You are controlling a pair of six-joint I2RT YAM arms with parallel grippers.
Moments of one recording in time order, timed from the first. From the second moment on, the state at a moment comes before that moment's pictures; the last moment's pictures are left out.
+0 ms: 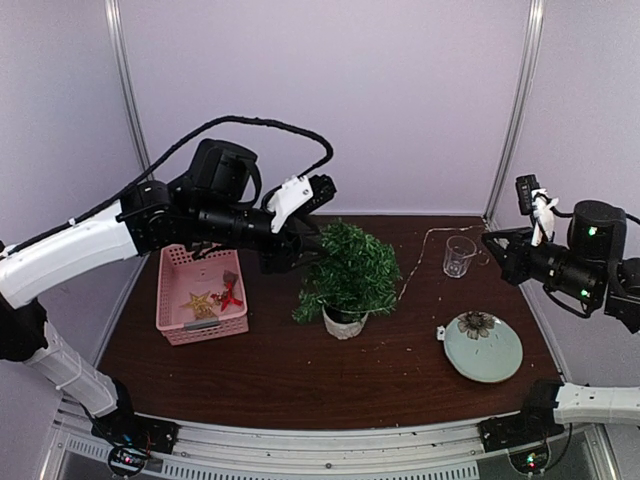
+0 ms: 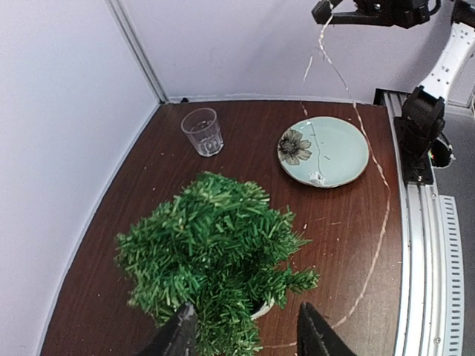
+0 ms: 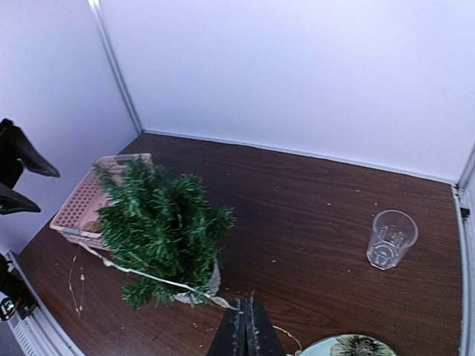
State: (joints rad) left arm -1.01 1.47 1.51 -0.53 0.18 0.33; right arm 0.84 0.65 0.98 -0.61 0.30 0.26
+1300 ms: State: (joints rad) left arm -0.75 1.61 1.68 -0.52 0.21 0.17; right arm 0.50 1.43 1.39 -0.56 0.29 0.20
